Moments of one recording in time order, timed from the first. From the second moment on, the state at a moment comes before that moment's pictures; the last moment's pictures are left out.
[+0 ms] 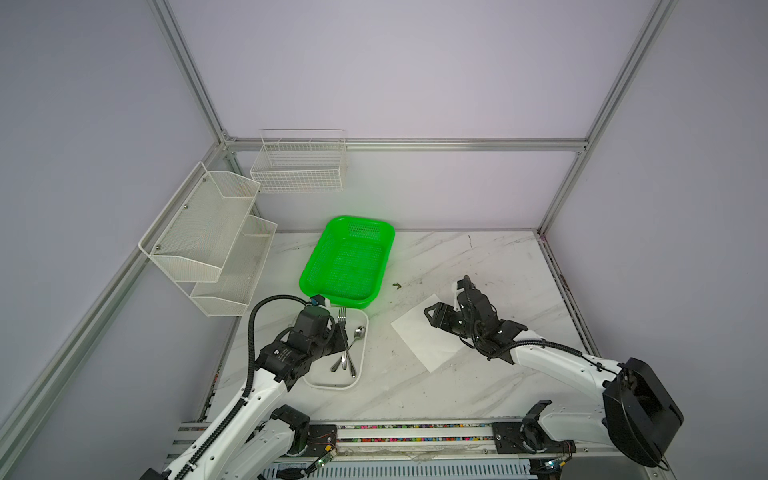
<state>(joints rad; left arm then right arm) -0.41 0.80 0.67 -0.67 0.06 -0.65 0.67 1.27 0.69 -0.03 -0.04 0.91</state>
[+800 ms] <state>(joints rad) -0.70 1.43 0.81 -0.06 0.28 -0.93 0.33 1.19 0.57 -0.07 -0.24 0.86</state>
